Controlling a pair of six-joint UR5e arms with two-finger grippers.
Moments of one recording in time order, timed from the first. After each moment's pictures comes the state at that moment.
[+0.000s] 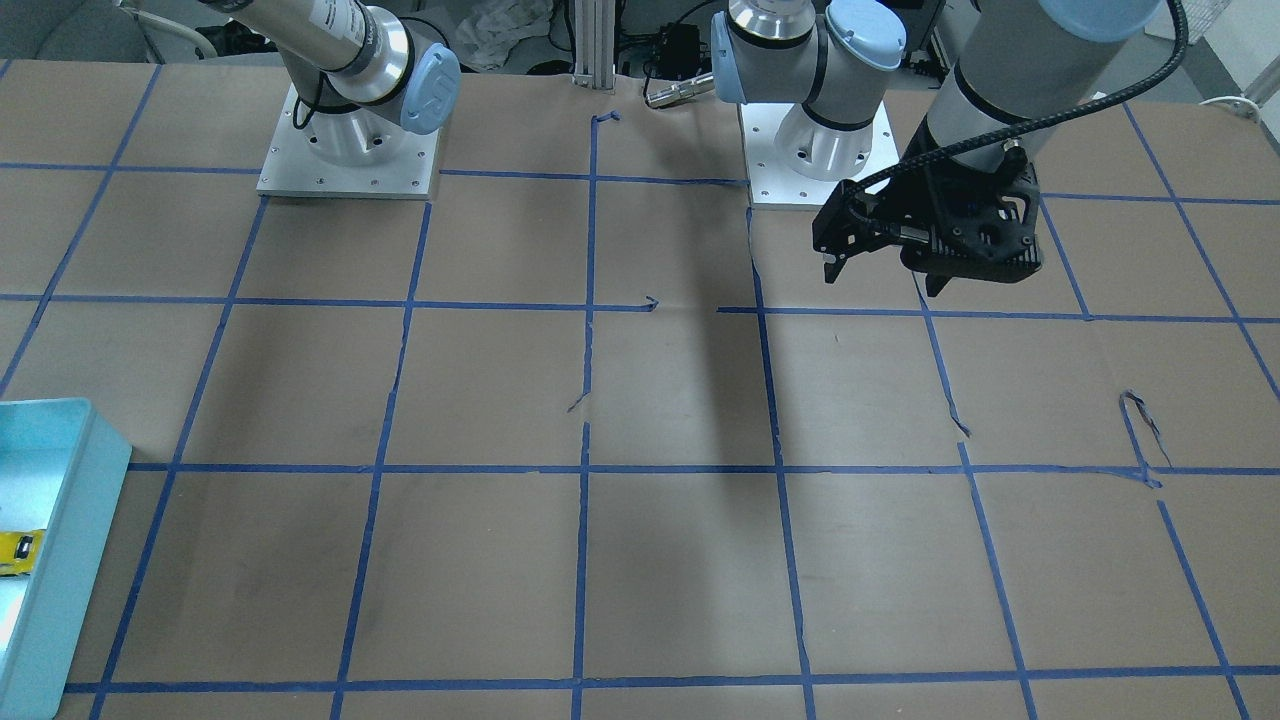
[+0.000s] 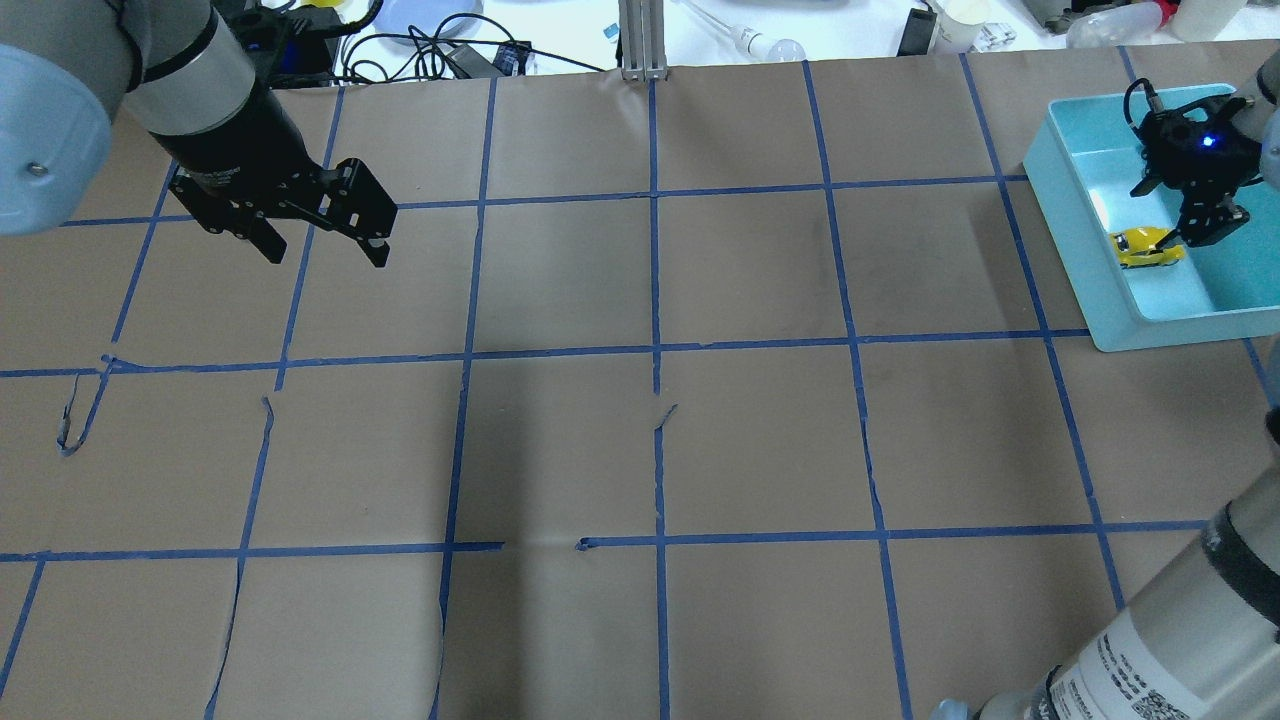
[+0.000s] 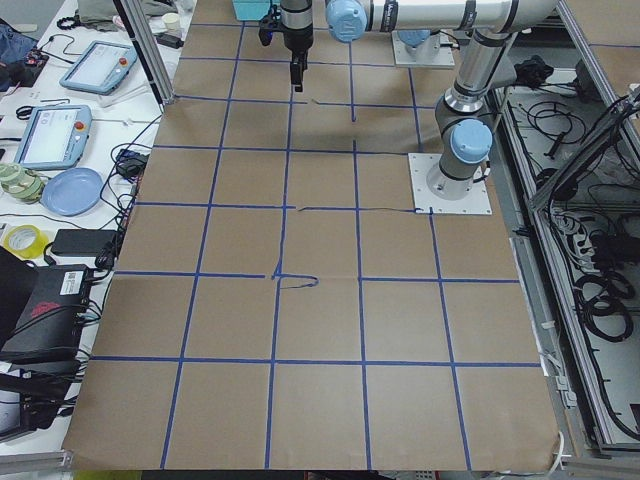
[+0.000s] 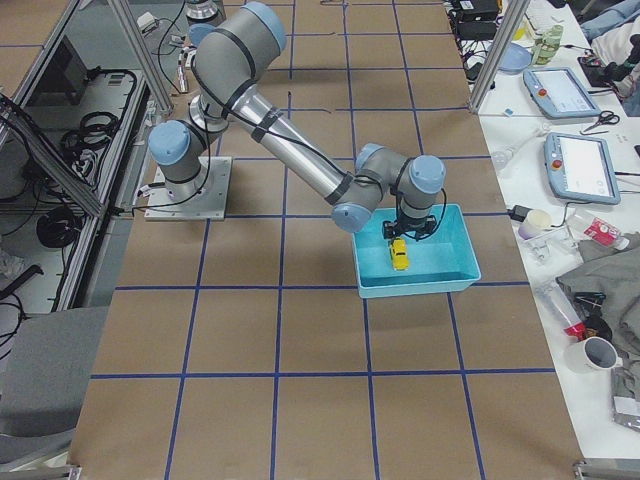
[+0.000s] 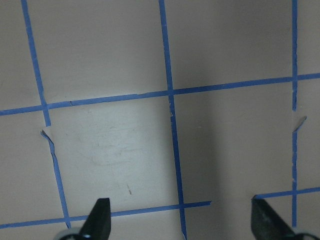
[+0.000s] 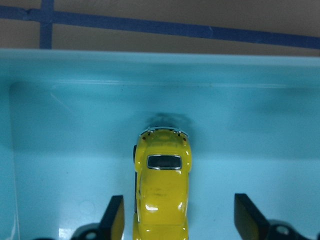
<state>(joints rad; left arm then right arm) -1.52 -1.59 -1.58 -1.57 1.55 0.15 1.03 -1.00 1.45 -2.08 -1.53 -2.17</state>
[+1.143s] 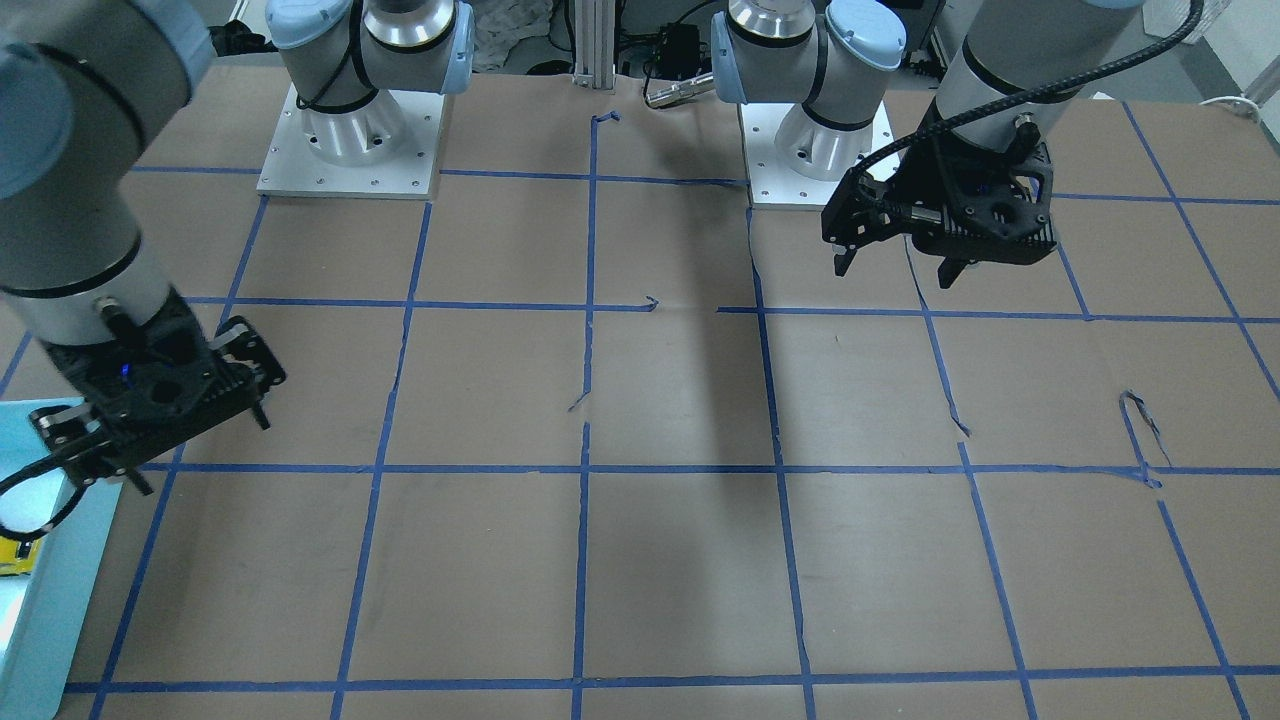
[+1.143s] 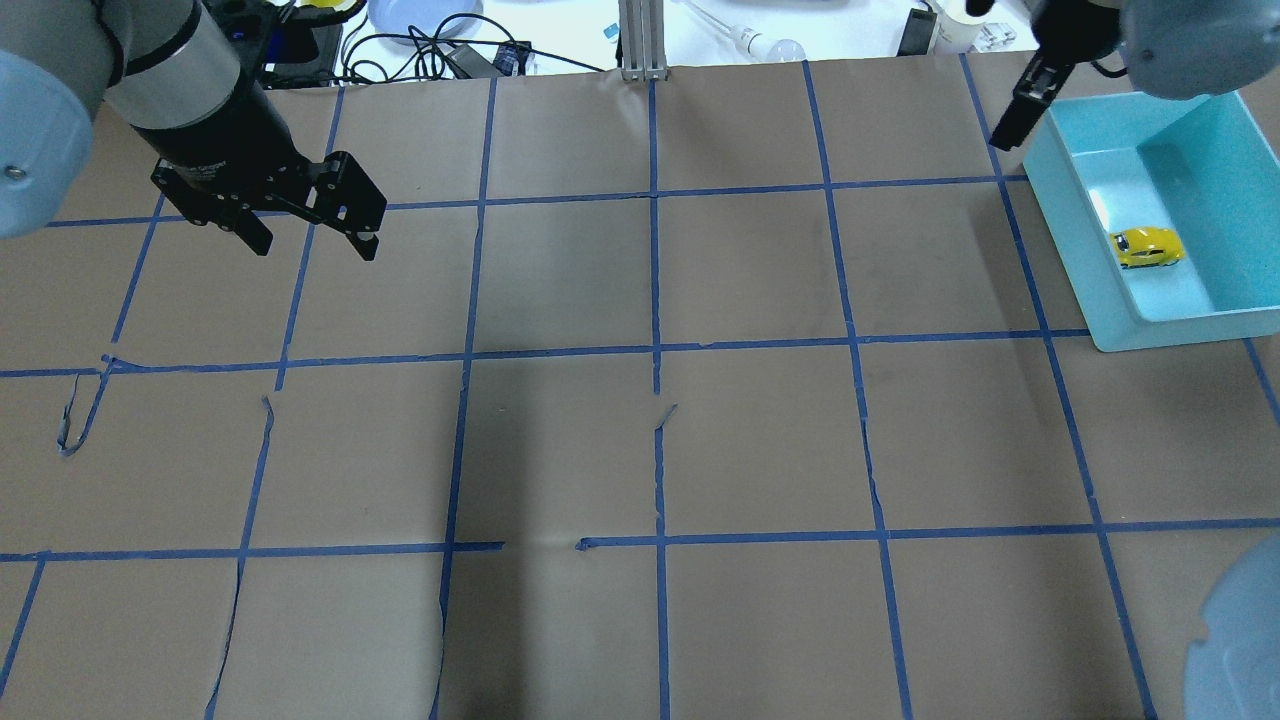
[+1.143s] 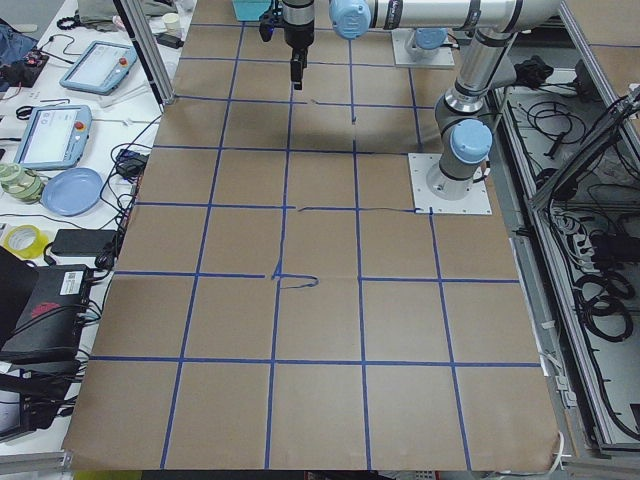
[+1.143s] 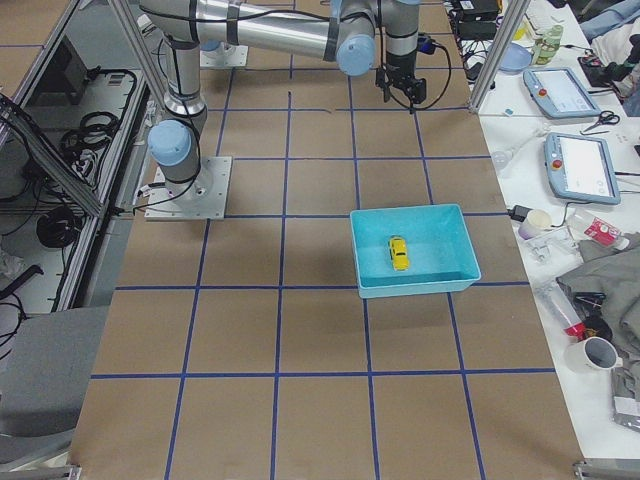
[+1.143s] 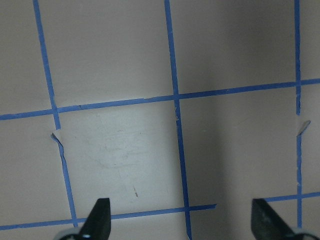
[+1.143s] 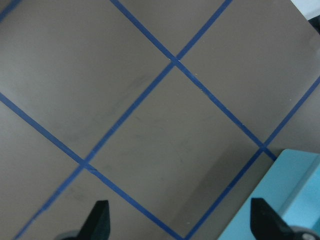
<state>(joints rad) -1.52 -1.57 -1.58 -1.57 1.56 0.15 1.55 -1.32 1.44 -1.86 -1.64 -0.67</state>
